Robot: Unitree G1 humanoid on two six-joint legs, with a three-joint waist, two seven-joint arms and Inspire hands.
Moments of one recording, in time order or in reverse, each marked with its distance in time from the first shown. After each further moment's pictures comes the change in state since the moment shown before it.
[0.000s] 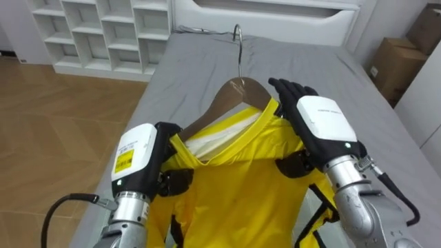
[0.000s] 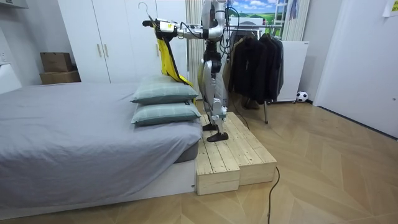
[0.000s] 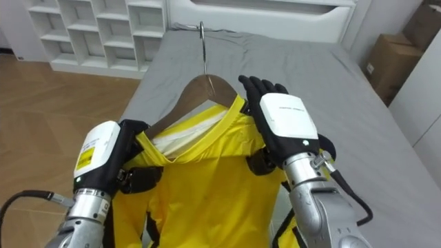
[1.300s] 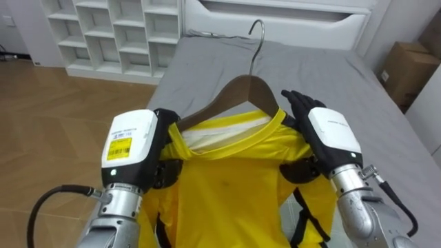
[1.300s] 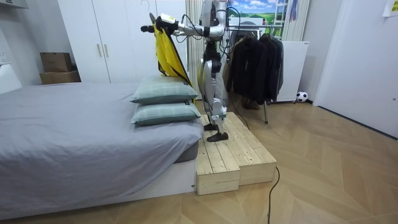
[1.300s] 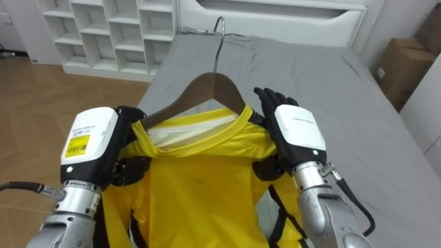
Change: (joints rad) left arm 0.000 0.038 0.022 -0.079 0.200 0.004 -0.021; right arm -0.054 -0.025 -0.007 0.267 0.118 -0.071 -0.102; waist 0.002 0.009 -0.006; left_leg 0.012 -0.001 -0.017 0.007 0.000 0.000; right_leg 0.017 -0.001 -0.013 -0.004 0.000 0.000
